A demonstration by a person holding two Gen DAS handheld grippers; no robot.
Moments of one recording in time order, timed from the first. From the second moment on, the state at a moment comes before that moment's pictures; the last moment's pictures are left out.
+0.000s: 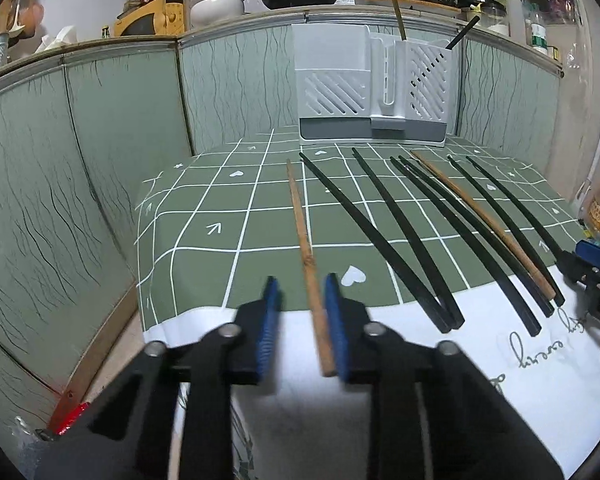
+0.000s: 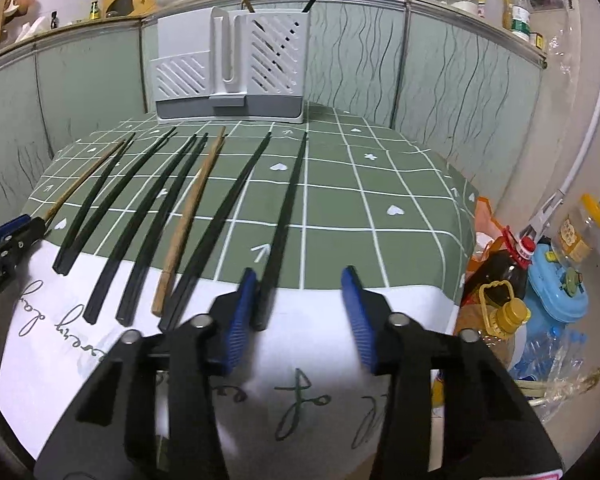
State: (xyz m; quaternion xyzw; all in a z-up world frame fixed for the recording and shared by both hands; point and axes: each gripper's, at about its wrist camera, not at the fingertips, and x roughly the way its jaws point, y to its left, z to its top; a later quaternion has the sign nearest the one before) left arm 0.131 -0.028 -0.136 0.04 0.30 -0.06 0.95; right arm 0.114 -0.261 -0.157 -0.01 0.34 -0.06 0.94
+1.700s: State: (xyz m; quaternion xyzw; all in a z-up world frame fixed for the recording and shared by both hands) left arm 0.114 -0.024 -0.023 0.02 0.25 -0.08 0.97; right arm 0.101 -0.271 -0.034 0.03 0.28 -0.02 0.96
